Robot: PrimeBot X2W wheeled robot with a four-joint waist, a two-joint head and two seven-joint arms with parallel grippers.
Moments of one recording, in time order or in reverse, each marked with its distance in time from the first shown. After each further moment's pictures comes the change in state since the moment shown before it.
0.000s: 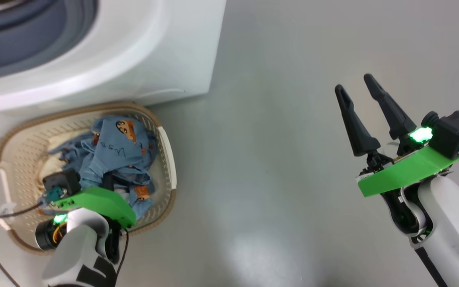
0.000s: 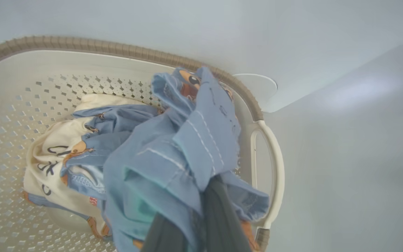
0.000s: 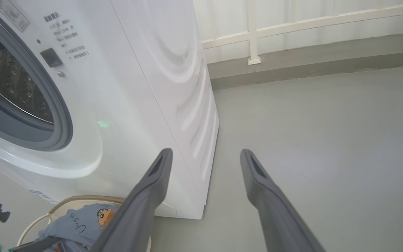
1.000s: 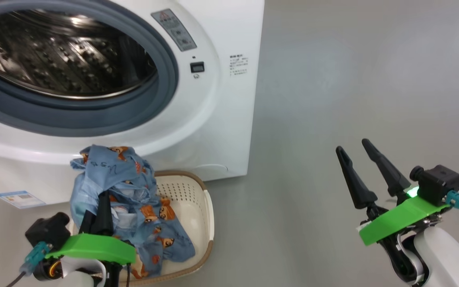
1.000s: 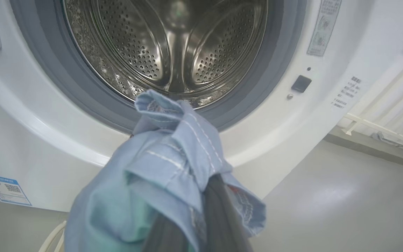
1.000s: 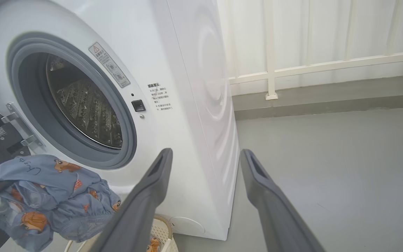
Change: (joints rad) left arm 0.424 -0.032 0.123 -0.657 0.056 -0.060 -0.003; right arm 0.189 0.009 -0.008 0.066 -0.005 0.000 0.000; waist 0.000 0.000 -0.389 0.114
